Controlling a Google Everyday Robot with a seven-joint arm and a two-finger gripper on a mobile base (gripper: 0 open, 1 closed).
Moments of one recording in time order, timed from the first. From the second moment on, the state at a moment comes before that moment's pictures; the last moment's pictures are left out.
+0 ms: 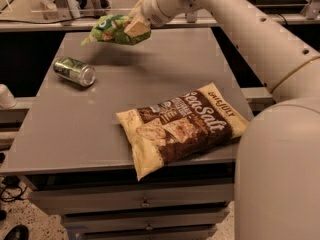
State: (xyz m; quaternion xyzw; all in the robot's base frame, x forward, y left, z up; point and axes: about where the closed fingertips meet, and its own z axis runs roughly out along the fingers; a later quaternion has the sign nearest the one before) arm 0.783 0.066 0.949 -0.61 0.62 0.07 0.48
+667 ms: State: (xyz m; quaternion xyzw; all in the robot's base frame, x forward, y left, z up) arm 0.759 0.055 0.986 -0.61 0.60 0.08 0.52
